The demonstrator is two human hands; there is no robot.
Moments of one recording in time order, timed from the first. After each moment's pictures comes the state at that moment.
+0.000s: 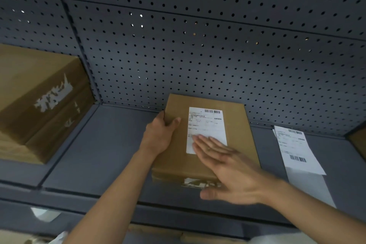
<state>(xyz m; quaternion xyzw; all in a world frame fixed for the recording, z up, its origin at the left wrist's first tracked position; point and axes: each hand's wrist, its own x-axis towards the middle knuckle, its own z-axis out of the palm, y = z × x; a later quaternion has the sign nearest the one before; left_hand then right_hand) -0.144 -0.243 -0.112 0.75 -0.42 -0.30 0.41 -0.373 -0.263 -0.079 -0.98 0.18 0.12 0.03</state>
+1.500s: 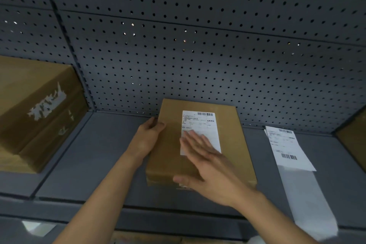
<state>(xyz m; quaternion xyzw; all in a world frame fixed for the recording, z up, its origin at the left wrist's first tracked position) -0.133 -0.230 -0.102 0.67 -0.33 -0.44 0.50 -0.348 -0.234 -0.075 -0.95 0.28 -0.03 0.13</state>
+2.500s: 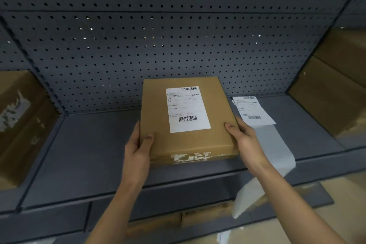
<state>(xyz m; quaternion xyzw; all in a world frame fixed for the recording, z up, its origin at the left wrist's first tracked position) -0.195 -0.147 -0.109 0.58 -0.38 -0.40 0.59 -0.438 -0.217 -0.094 -0.50 0.53 -0.45 0.53</state>
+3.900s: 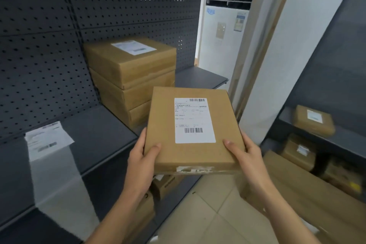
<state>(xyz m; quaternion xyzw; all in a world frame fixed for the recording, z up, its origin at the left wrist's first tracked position) -0.728 -0.120 -0.086 0.41 -0.56 -0.57 0.44 -0.946 -0.008 -0.076 -0.34 0.64 -0.62 0.28</state>
